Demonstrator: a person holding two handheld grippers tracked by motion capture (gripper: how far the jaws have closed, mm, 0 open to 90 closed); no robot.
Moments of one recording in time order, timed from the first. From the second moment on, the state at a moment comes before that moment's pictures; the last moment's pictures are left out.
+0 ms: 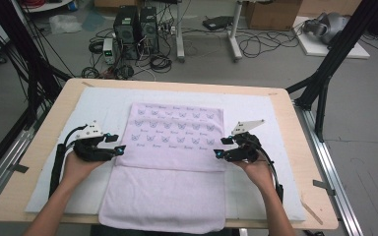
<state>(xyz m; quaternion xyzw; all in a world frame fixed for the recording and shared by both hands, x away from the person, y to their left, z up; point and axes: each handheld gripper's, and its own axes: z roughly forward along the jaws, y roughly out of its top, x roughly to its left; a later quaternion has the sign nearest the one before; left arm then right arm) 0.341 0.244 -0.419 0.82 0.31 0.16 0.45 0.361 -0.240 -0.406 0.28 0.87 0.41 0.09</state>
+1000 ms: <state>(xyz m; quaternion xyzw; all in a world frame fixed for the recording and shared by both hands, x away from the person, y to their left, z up) 0.335 0.236 -0.433 0.85 0.27 0.13 0.43 0.337 -0.232 -0.430 0.25 0.87 0.41 0.09</state>
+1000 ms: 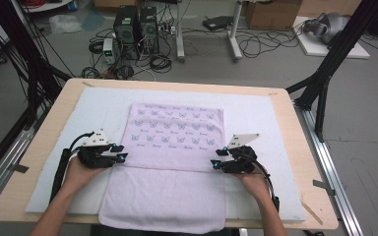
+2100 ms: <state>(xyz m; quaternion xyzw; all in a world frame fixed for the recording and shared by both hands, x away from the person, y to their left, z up) 0.334 0.228 -0.435 0.86 0.28 0.13 0.41 0.340 -0.227 -0.435 0.24 0.88 0.41 0.08</state>
